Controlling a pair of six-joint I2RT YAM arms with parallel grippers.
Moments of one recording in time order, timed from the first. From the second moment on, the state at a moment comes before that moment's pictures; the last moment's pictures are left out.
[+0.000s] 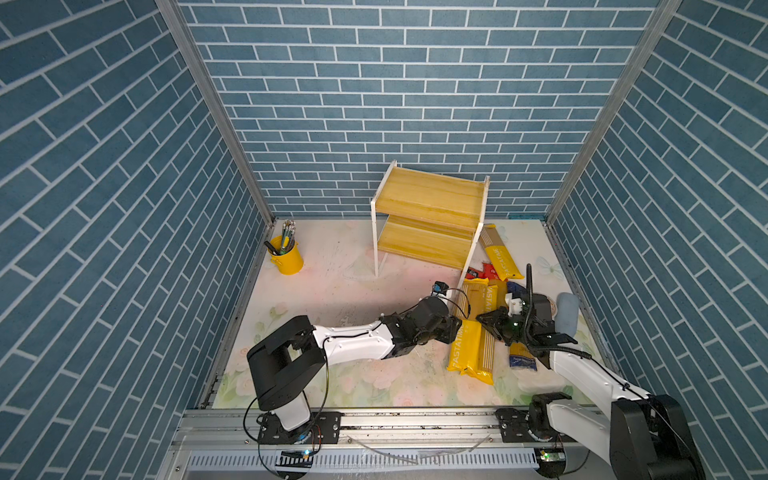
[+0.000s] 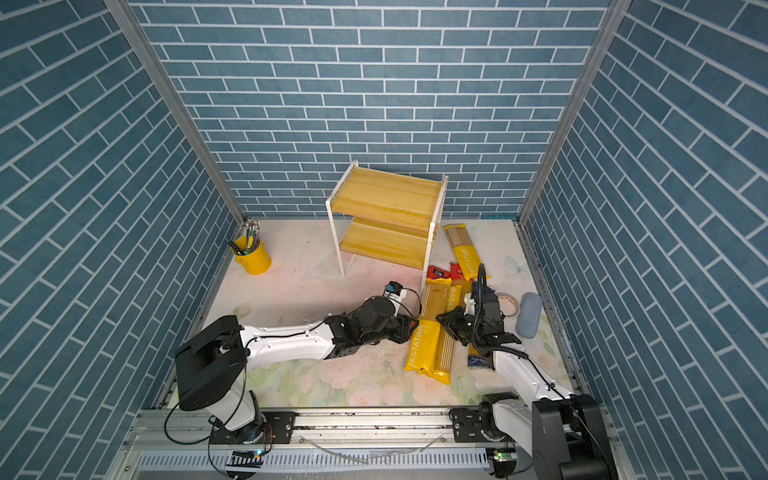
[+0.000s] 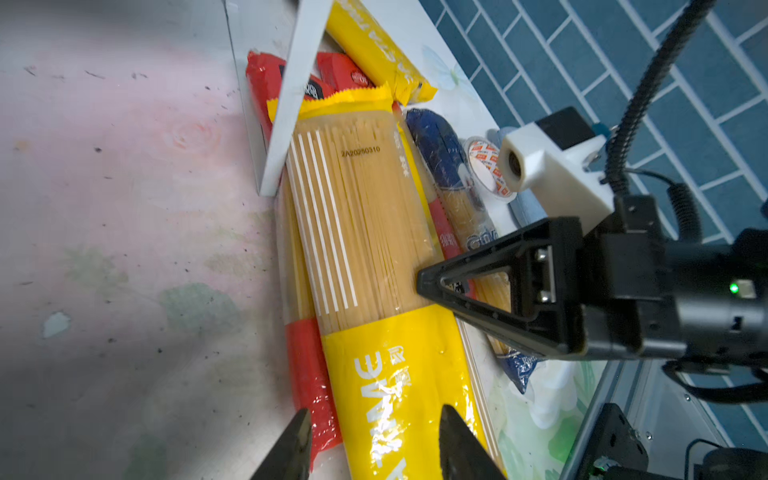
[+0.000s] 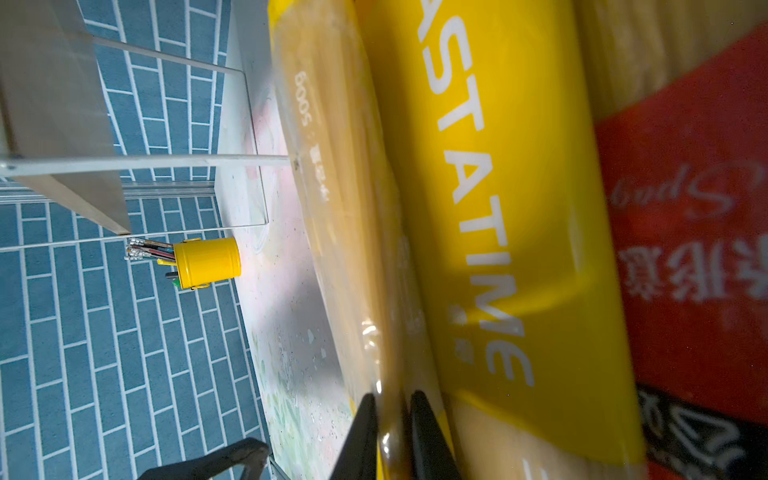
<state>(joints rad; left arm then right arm) -1.07 1.66 0.95 0.12 -0.08 -0.65 0.19 1.06 0.36 -0.04 -0.54 0.95</state>
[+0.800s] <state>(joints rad) -1.05 1.91 1.00 0.30 0.03 -0.73 0.22 1.23 0.33 0.16 -0.61 0.90</state>
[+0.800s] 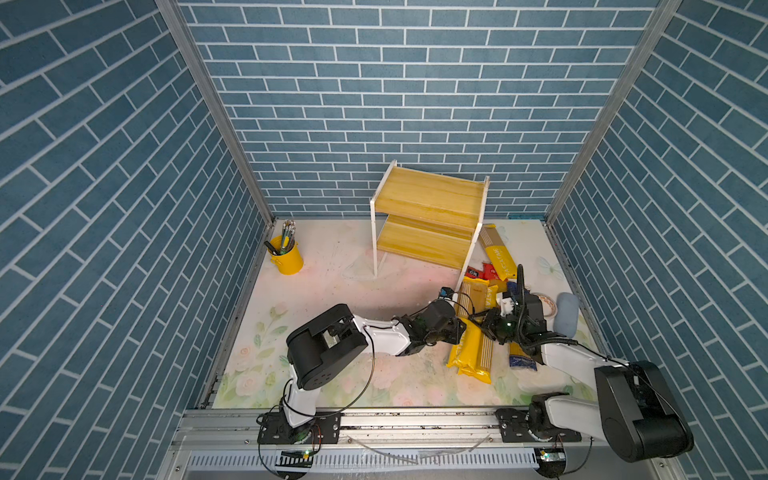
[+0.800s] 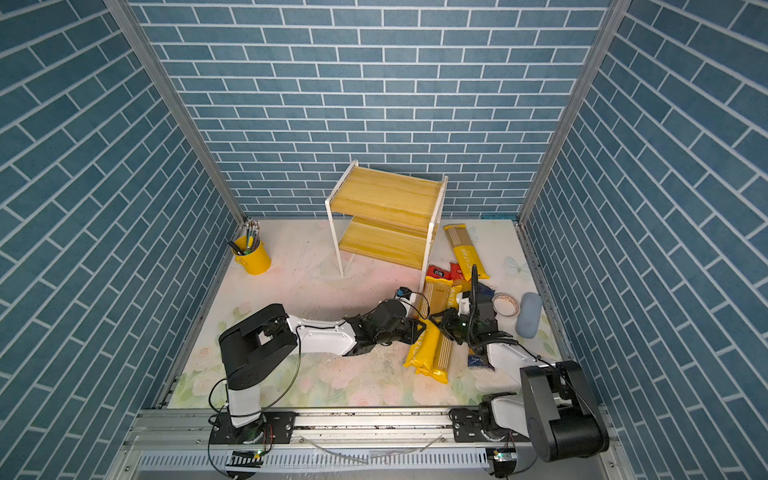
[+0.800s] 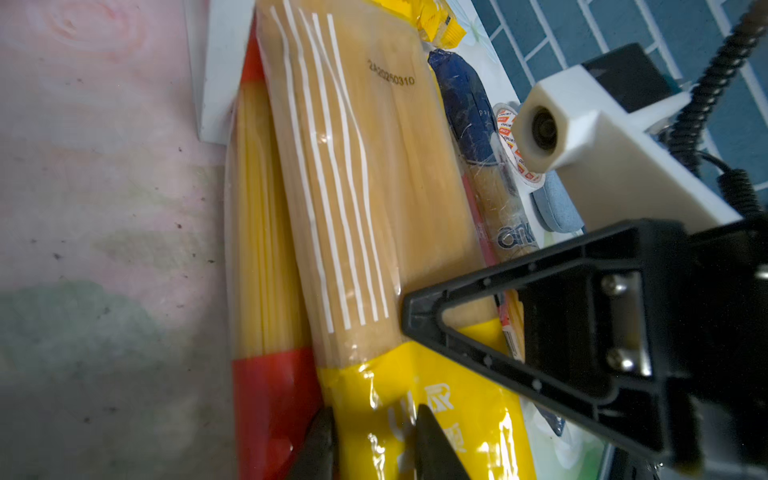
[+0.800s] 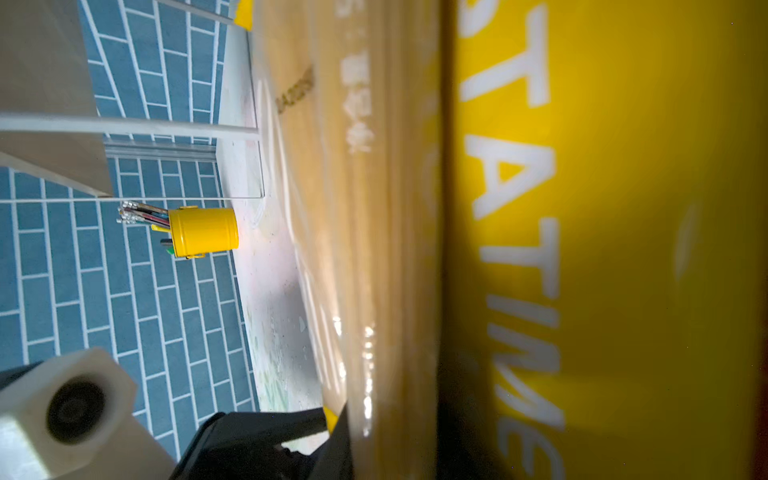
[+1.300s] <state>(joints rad) -1.00 1.53 0.90 0.18 -0.03 -0.68 0.15 0.86 0.47 -0.36 -0.57 0.94</state>
